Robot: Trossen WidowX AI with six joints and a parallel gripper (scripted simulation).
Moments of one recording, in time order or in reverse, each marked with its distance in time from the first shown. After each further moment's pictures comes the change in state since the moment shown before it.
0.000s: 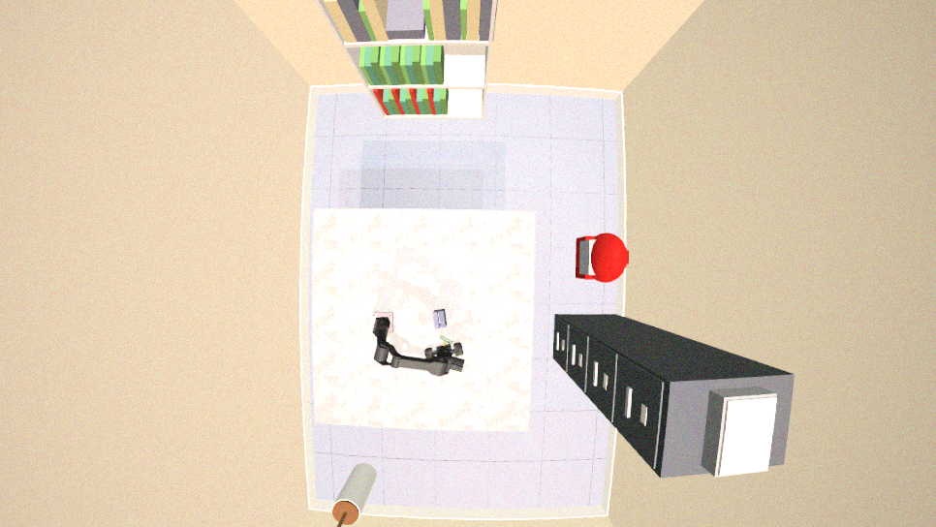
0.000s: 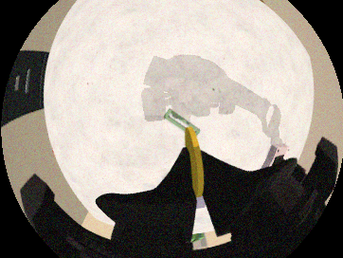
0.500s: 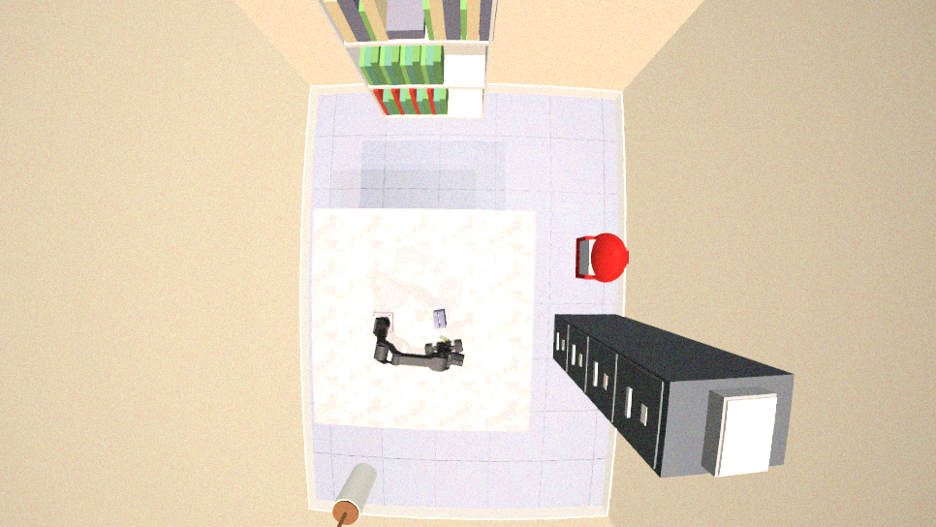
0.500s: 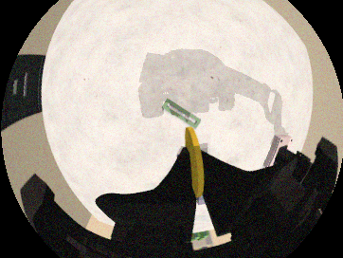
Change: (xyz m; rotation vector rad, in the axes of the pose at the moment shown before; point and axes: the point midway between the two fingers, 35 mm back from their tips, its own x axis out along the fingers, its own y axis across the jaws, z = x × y) arm 0.003 0.002 -0.019 0.043 0.008 -0.010
